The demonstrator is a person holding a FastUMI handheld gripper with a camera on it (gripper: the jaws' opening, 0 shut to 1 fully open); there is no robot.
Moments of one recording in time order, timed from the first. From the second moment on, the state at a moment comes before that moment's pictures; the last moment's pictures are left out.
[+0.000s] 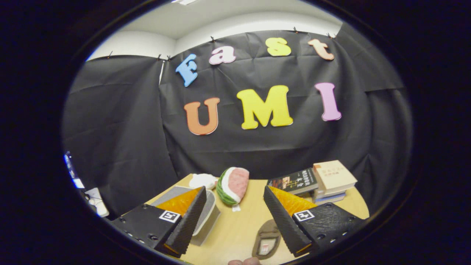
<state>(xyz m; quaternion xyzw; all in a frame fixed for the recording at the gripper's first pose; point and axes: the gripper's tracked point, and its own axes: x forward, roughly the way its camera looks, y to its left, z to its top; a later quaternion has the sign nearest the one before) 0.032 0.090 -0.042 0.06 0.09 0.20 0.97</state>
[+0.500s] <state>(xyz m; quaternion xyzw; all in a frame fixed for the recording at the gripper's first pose) 0.067 0.155 -0.149 0.15 0.24 0.30 0.91</state>
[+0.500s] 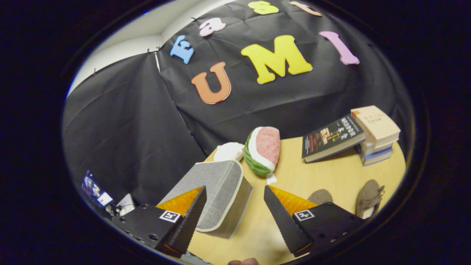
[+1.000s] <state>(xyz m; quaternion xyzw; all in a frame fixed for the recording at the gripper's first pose) 0.067 0.209 -0.222 0.27 0.35 0.35 0.82</state>
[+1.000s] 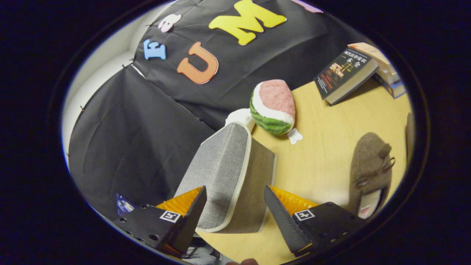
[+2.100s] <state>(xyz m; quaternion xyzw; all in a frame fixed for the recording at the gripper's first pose) 0.057 0.234 -0.221 0.46 0.44 0.40 0.66</state>
